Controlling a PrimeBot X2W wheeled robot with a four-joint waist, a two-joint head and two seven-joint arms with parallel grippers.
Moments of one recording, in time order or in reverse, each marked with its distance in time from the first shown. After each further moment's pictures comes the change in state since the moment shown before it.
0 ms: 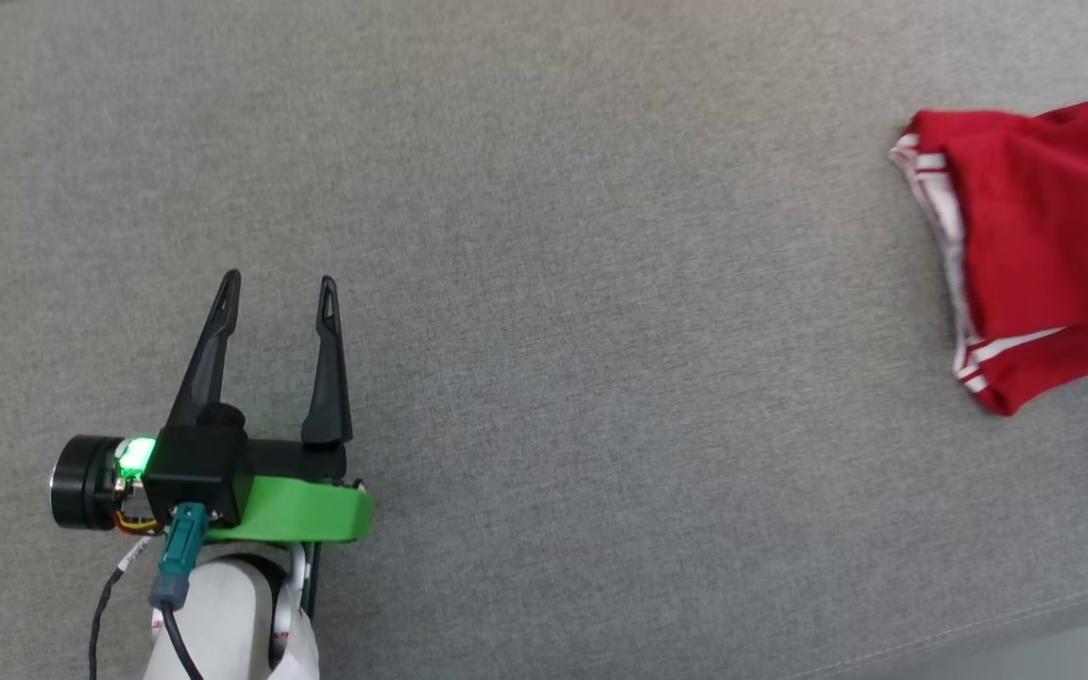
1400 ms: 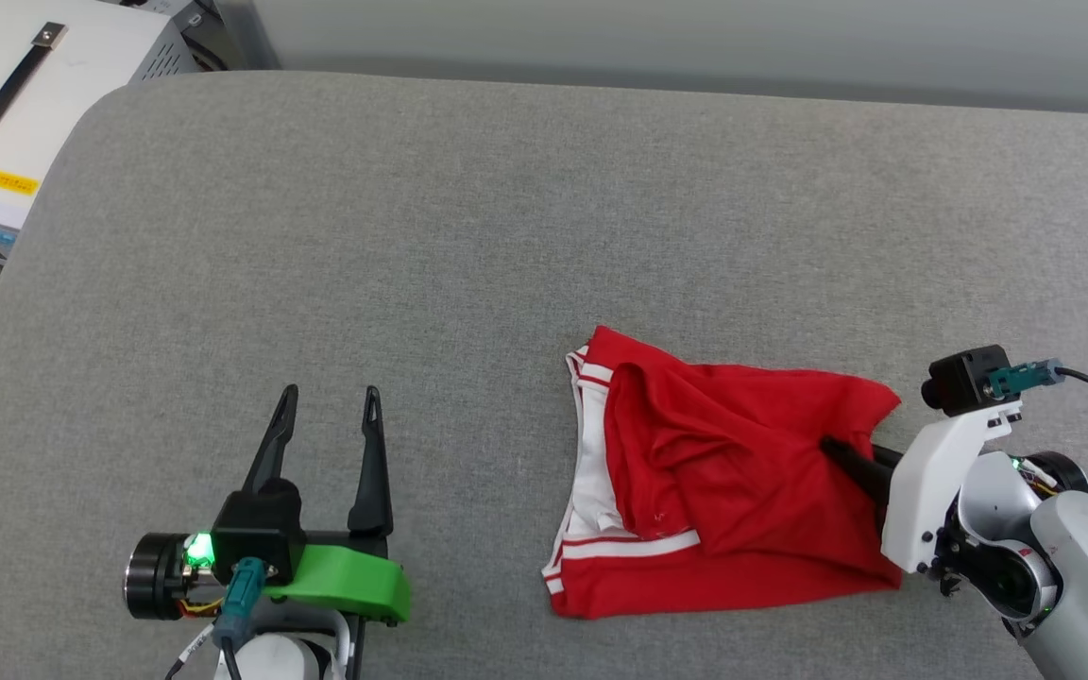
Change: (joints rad) left arm 0.103 -0.050 -0.029 0.131 -0.034 0.023 0.000; right arm 0.355 0.360 0.149 -0.136 0.271 0.000 0.061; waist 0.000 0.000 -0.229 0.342
